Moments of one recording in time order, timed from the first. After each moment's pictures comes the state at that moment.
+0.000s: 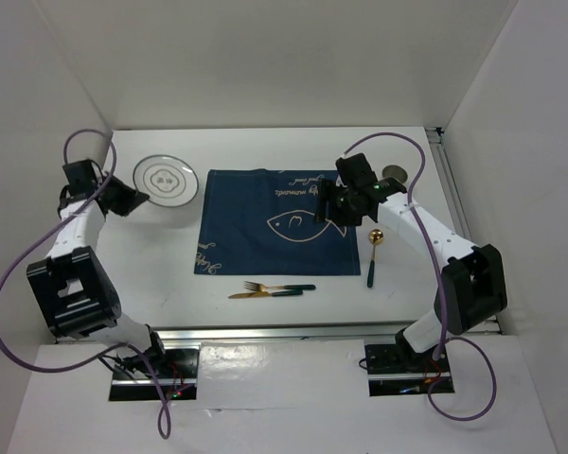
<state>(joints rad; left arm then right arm) 0.41 1.56 1.06 -0.33 0.38 -0.70 0.43 1.52 1.23 -0.65 -0.06 0.48</state>
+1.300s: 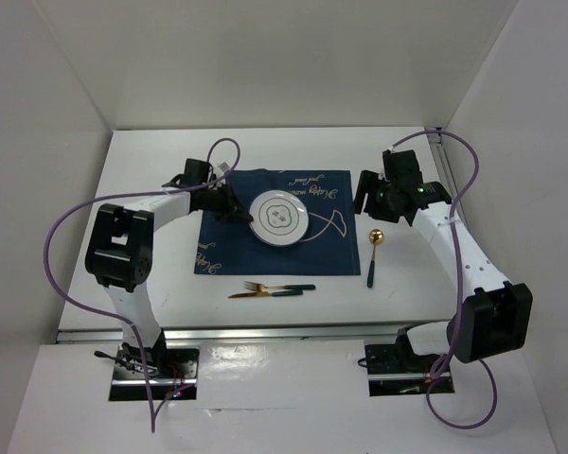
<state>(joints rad) -0.19 1.88 1.20 -0.26 0.65 -0.61 0.21 1.33 1.19 -0.73 -0.05 0.43</state>
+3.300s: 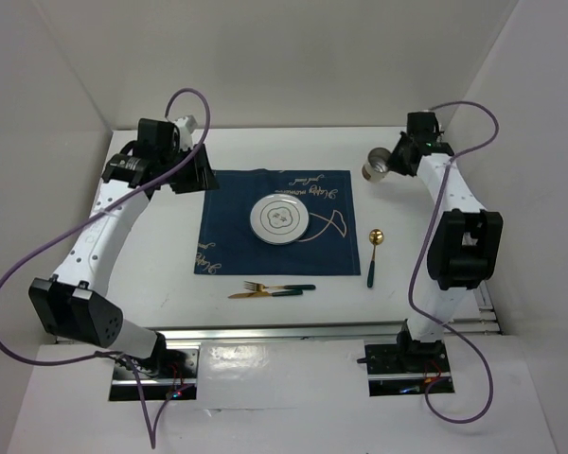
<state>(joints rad) -0.18 1.46 1.54 -0.85 0.23 -0.33 -0.05 1.83 1.55 -0.52 0.08 0.48</state>
